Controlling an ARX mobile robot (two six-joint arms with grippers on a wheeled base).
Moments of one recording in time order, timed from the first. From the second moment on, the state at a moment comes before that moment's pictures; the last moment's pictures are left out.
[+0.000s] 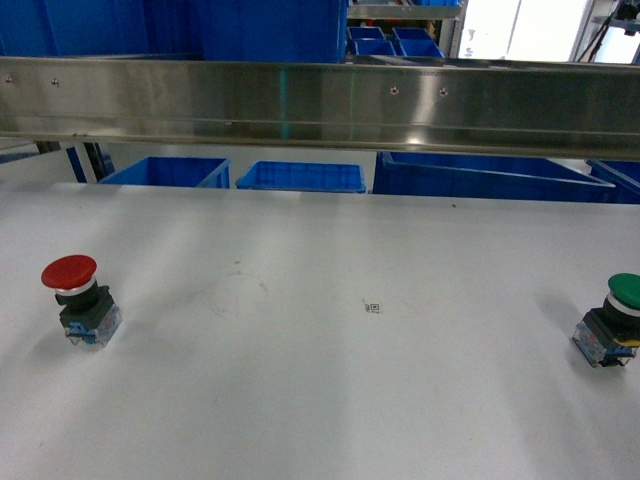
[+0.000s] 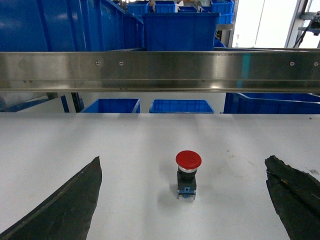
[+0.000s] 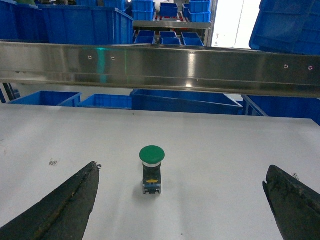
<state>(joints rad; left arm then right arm) 0.00 0.01 0.01 0.00 0.00 0.00 0.00 0.01 0.01 0.00 0.00 -0.01</state>
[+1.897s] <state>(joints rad) 0.06 1.02 0.37 0.50 0.26 -0.11 0.15 1.08 0.37 0.63 0.14 0.09</state>
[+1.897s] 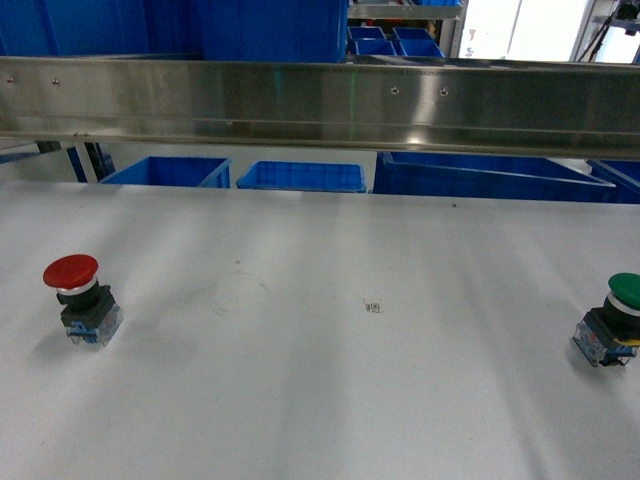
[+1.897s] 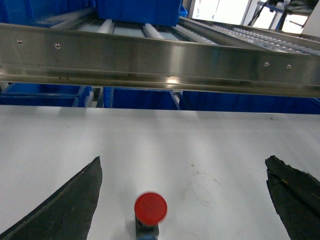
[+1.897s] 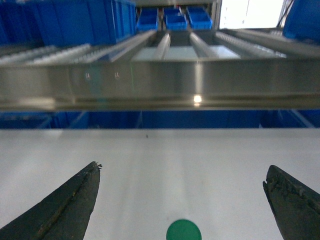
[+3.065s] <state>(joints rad) 0.07 1.23 0.42 0.49 0.26 -0.14 0.08 1.72 0.66 0.60 0.07 -0.04</state>
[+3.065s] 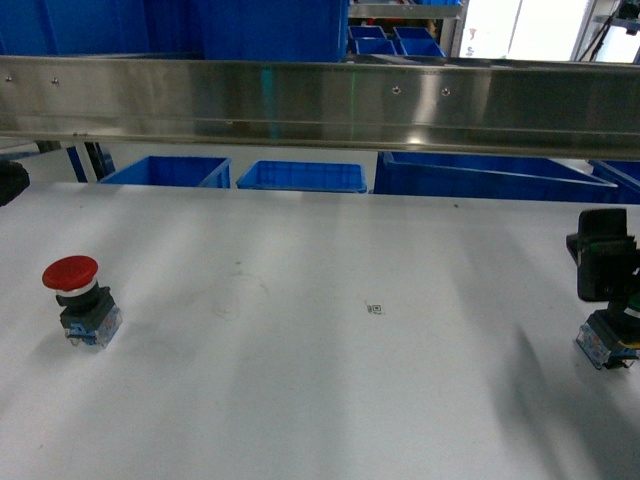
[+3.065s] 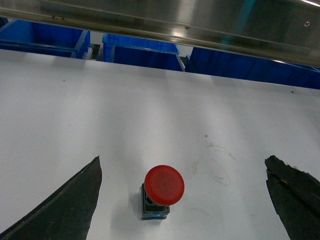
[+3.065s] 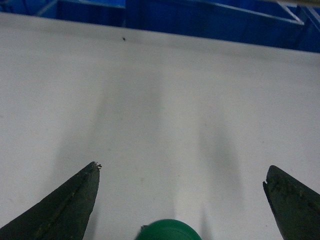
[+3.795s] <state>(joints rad) 0.07 1.23 0.42 0.49 0.26 -0.14 0.08 1.94 0.70 0.68 0.07 0.00</state>
